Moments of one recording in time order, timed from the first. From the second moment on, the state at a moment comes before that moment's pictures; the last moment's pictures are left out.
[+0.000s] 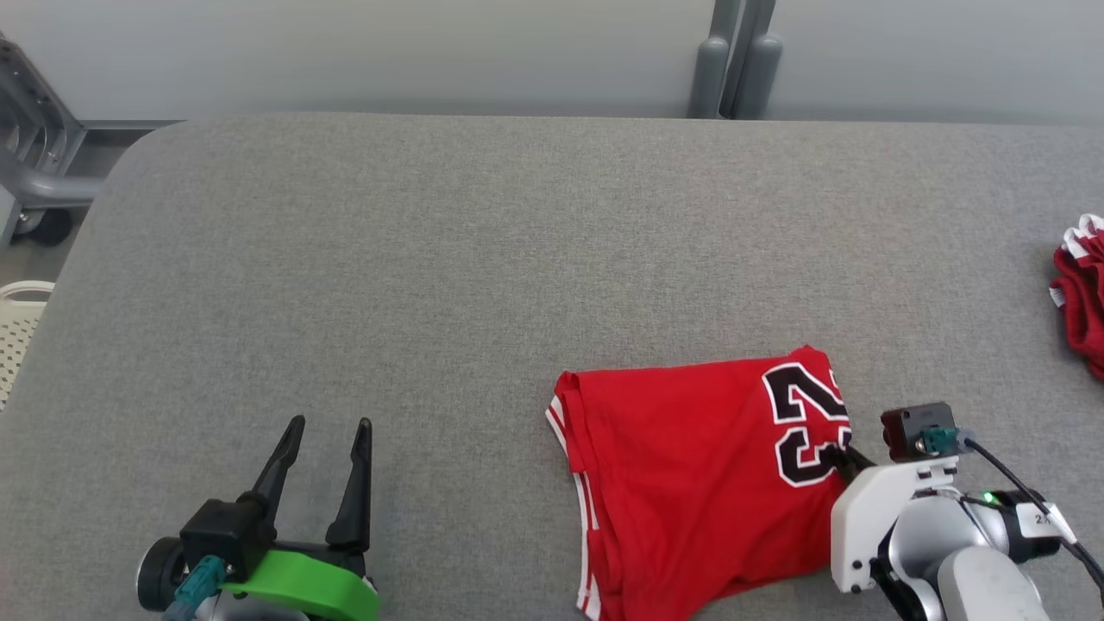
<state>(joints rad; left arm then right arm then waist) -0.03 0.13 -0.16 0.23 -0.28 -0.13 -0.26 -0.07 -0.05 -0.03 0.19 0.03 0.13 0.39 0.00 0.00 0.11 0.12</state>
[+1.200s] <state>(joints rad) -0.24 0.16 -0.23 0.10 -0.23 -0.13 -0.26 -0.84 -0.41 0.07 0.30 0.07 0.13 0.52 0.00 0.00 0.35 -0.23</state>
